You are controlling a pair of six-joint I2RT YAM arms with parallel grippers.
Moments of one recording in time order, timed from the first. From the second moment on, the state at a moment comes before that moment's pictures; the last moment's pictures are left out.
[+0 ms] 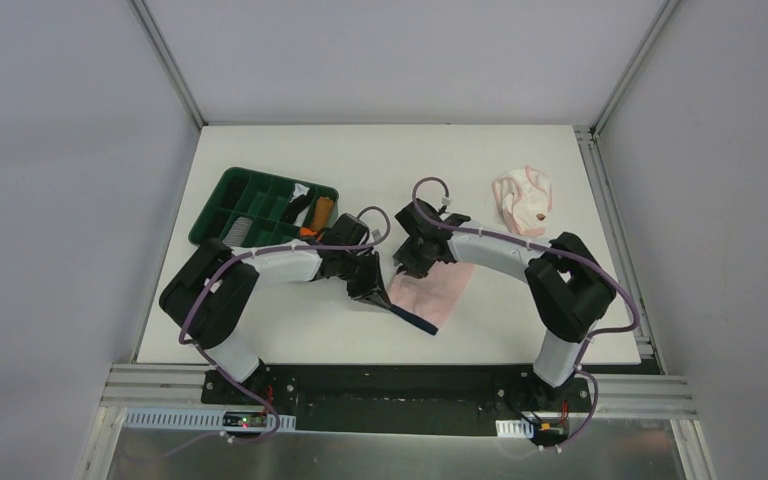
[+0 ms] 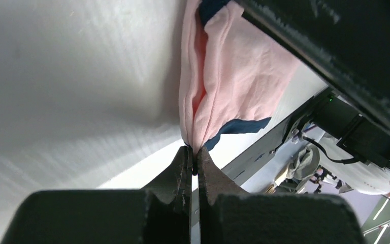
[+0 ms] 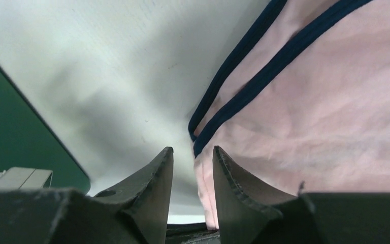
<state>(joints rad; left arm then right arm) -0.67 1.62 0.80 -0.21 0.50 -0.81 0.79 1.79 1.16 -0.53 0.13 1.38</state>
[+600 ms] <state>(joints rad) -0.57 1.83 1.00 -0.24 0.60 -0.71 0.67 1.76 1.16 -0.60 0.16 1.31</state>
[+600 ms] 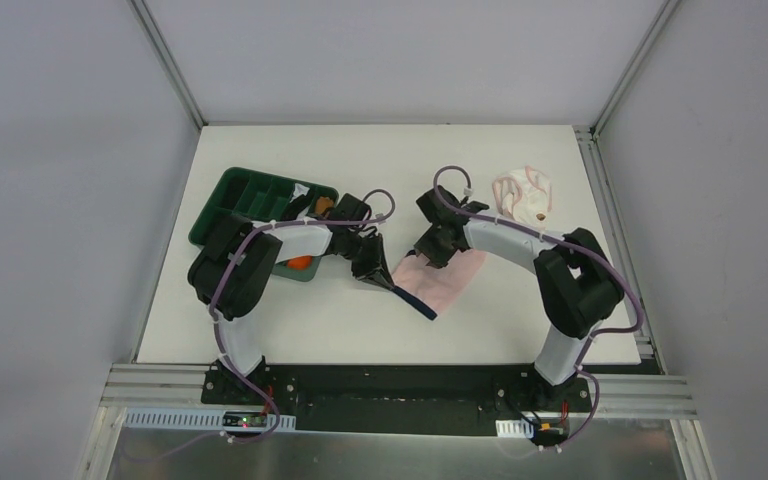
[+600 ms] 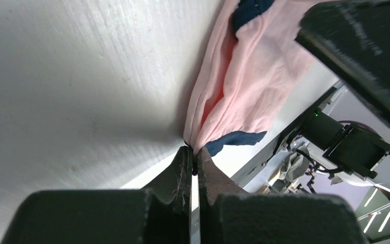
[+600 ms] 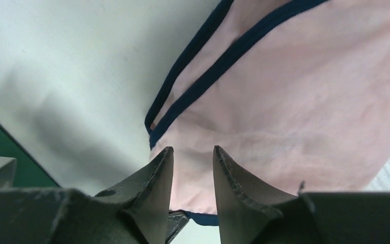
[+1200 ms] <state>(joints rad) -0.57 1.90 1.06 -0.29 0.60 -0.70 0.65 1.92 1.33 -0.65 0.10 1.26</state>
